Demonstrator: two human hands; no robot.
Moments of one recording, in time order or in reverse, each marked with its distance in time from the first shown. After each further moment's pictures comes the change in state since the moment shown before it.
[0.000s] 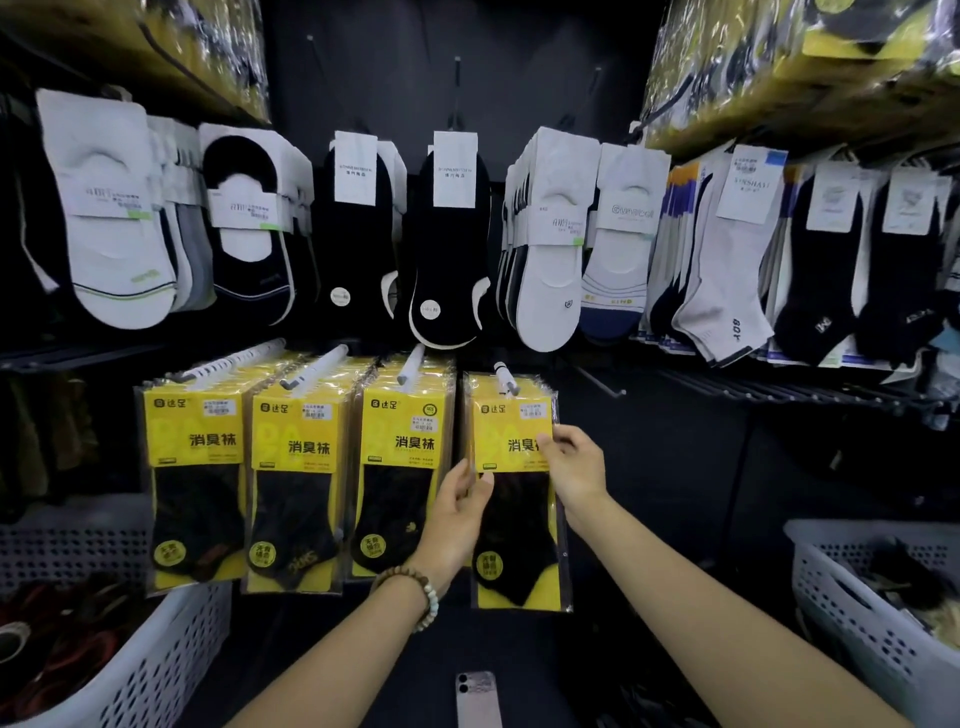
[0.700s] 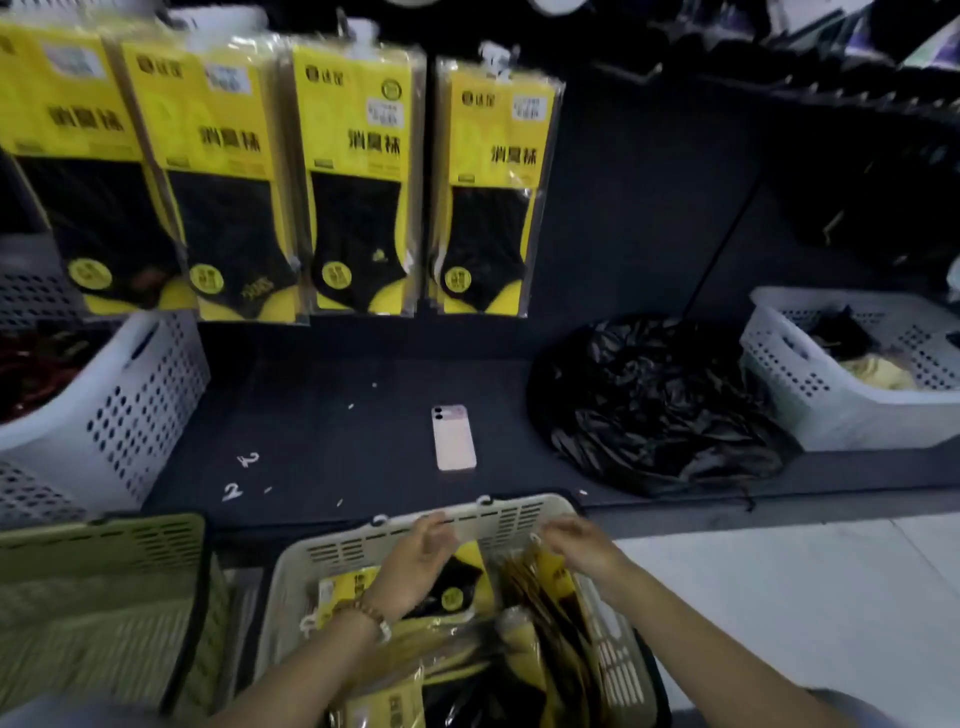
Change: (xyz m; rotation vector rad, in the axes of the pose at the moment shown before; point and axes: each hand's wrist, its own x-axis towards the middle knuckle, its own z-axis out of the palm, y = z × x) left_hand -0.194 -0.249 -0.003 0.230 -0.284 -0.464; right_hand -0.221 0.219 -0.125 -0.401 -0.295 0.777
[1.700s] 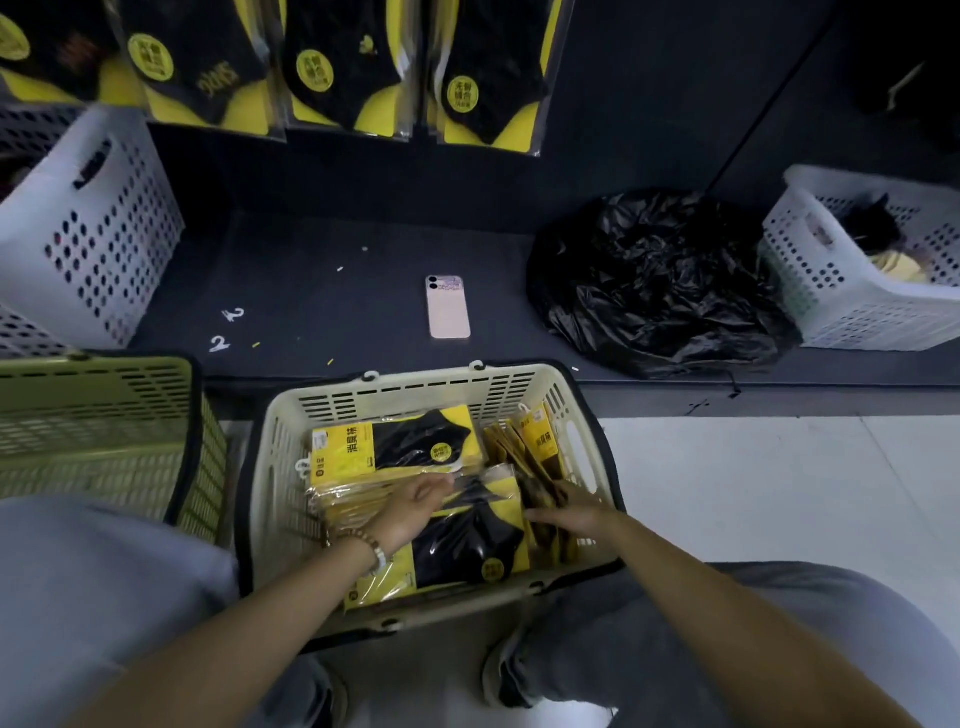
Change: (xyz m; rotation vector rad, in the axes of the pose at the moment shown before) left_hand -0.055 -0.068 0.053 -0.041 -0.146 -0.233; right_hand 0.002 0.133 -0.005 -0.533 -0.304 0.284
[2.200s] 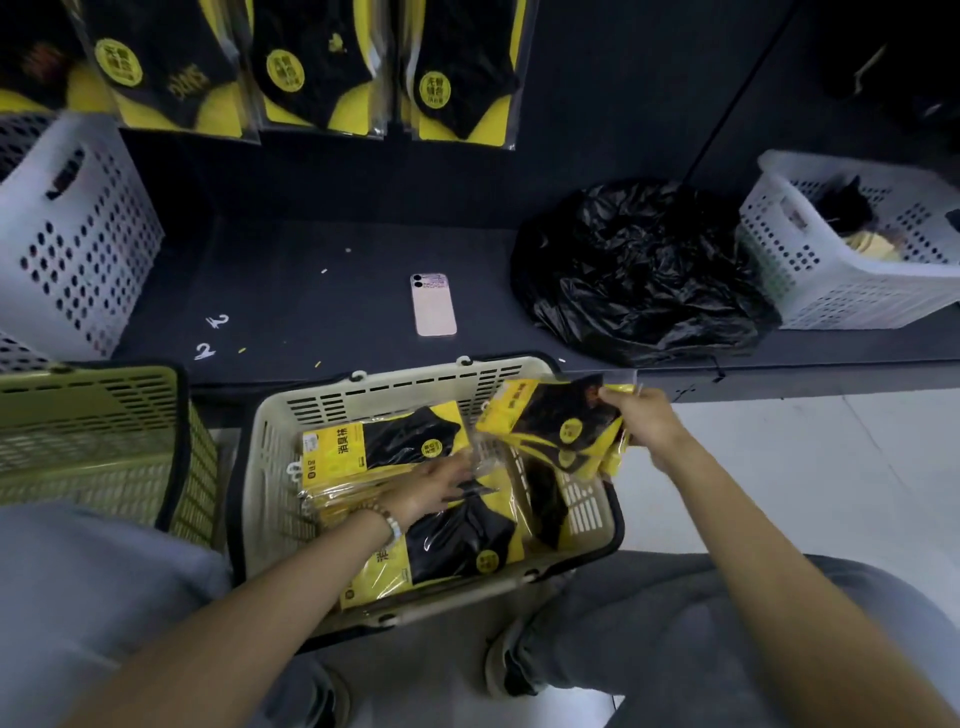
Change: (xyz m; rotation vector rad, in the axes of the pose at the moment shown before) left_hand -0.002 0.040 0.009 -0.100 -0.137 -0.097; right_hand -0.067 -0.042 -0.086 0.535 0.566 -0.190
